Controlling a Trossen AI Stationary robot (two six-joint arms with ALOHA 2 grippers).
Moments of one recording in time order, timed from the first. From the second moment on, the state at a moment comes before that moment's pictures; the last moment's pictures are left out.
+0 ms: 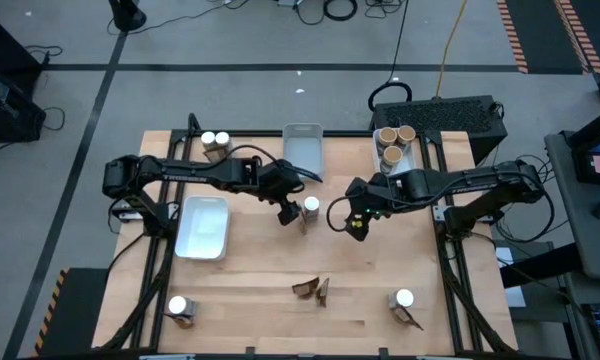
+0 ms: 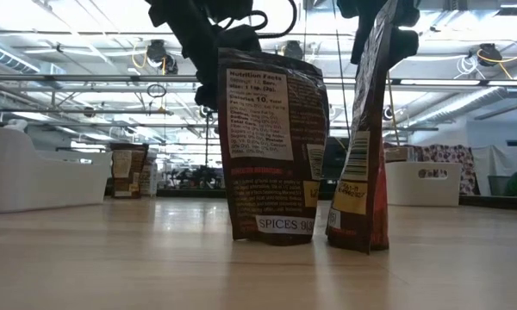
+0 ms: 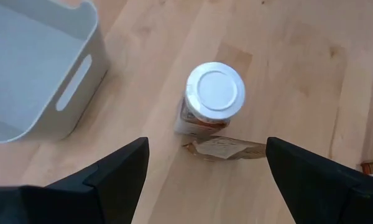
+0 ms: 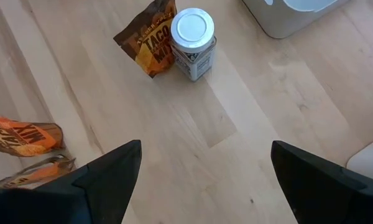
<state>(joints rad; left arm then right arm) 0.13 1.64 1.25 -0.53 0.01 -0.29 0.11 1.40 1.29 -1.00 0.22 0.64</state>
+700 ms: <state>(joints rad) 0.14 1.64 1.25 -0.59 -0.01 -0.47 0.10 1.40 1.29 -1.00 0.22 0.59</state>
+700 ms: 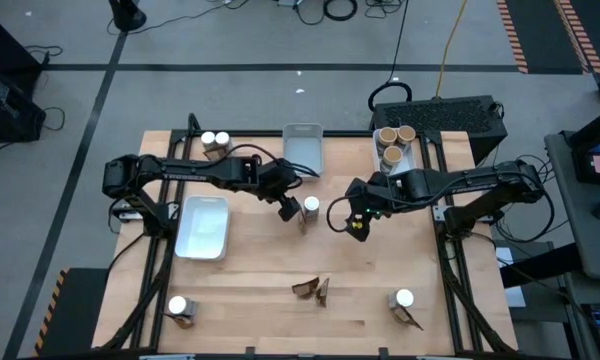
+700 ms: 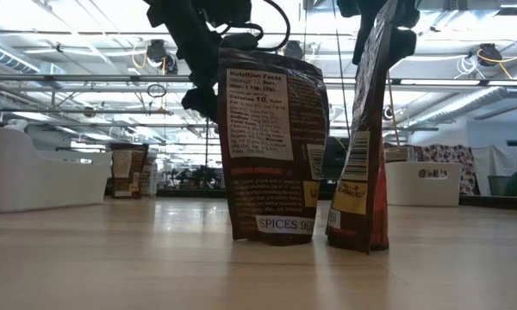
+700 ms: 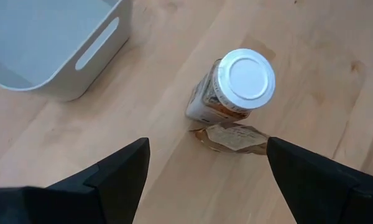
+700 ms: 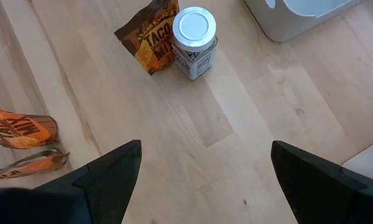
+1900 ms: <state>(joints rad) 0.14 1.64 1.25 -0.60 -0.03 -0.62 0.06 1.40 1.29 -1.00 0.21 0.48</state>
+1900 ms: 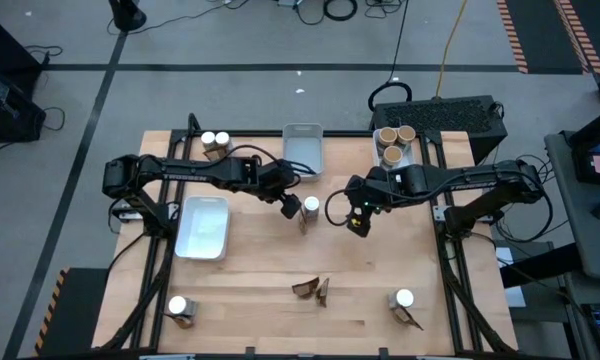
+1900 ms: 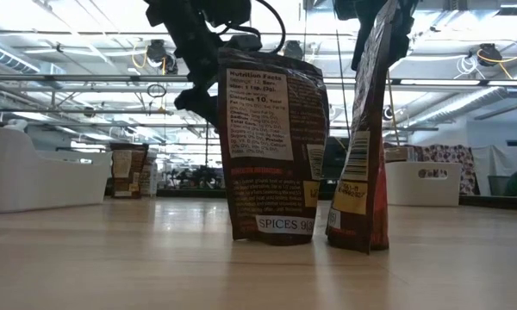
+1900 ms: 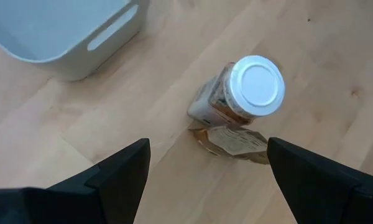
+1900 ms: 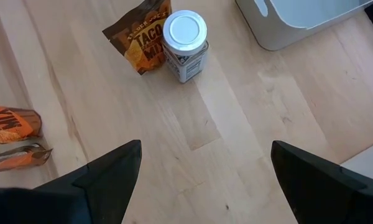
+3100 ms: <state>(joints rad) 0.09 1.69 1.25 -0.48 0.01 -0.65 0.06 1.40 1.29 -1.06 0.15 0.47</state>
